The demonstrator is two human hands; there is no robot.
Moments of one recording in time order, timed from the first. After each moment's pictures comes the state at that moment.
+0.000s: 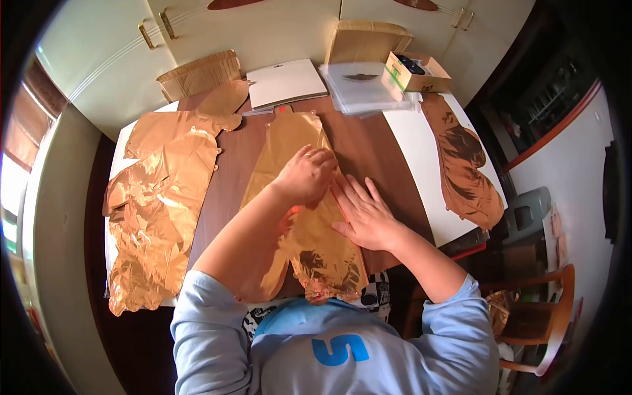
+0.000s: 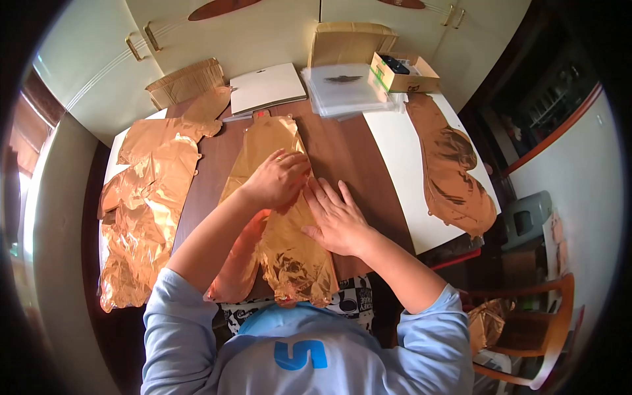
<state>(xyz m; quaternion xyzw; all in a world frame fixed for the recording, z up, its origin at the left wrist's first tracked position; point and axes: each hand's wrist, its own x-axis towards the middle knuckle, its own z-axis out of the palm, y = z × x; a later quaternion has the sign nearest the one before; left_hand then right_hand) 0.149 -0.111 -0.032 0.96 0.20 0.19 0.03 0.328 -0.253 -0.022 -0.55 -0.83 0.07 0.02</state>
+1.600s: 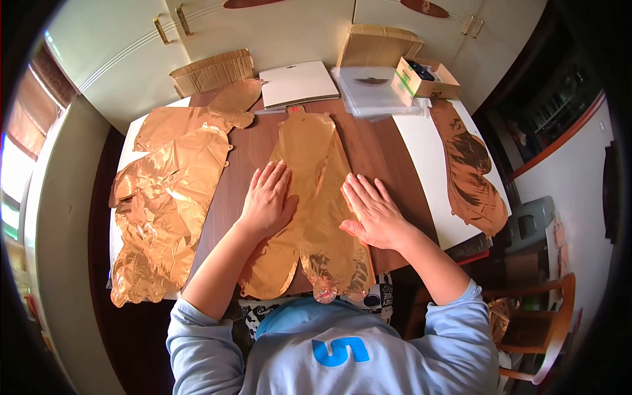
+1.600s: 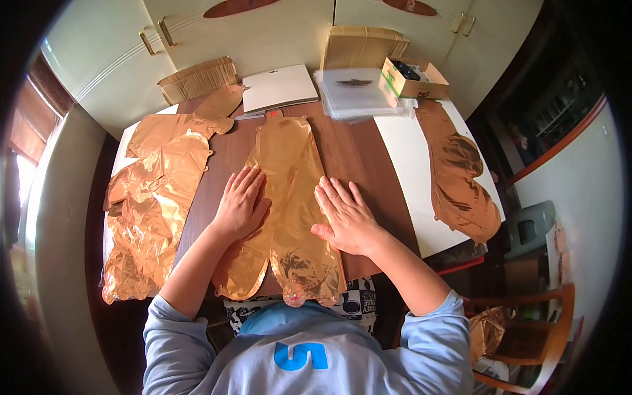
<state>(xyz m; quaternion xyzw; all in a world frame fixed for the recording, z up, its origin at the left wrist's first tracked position) 0.058 -0.164 -0.042 0.89 0.42 0.20 0.05 0.335 -0.254 -0.024 -0.54 -0.84 0.06 0.05</state>
